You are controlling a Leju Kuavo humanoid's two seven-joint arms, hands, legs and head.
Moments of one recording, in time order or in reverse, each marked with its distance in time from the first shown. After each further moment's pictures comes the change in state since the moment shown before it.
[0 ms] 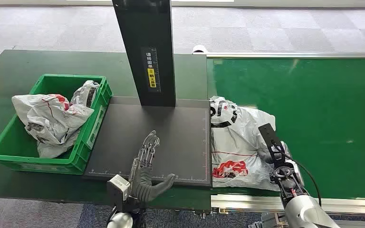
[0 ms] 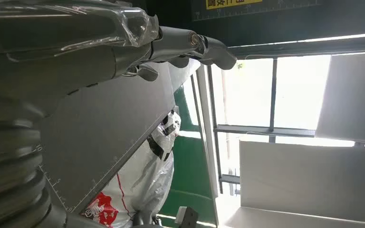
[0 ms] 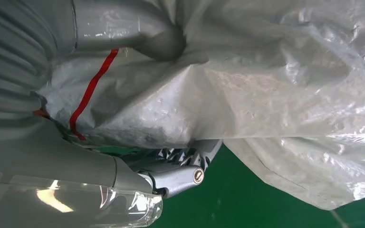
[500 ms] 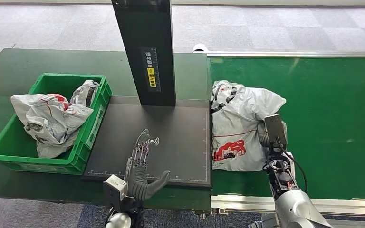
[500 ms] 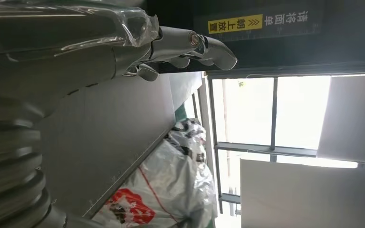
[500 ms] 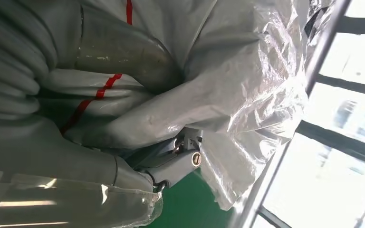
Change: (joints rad) left arm 0.016 0.002 0.018 -0.033 -0.001 0.062 0.000; right arm -0.024 0.078 -0.119 -0.099 -0.139 -0.126 -0.580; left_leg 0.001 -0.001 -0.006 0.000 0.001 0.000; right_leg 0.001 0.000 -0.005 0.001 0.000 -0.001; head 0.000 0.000
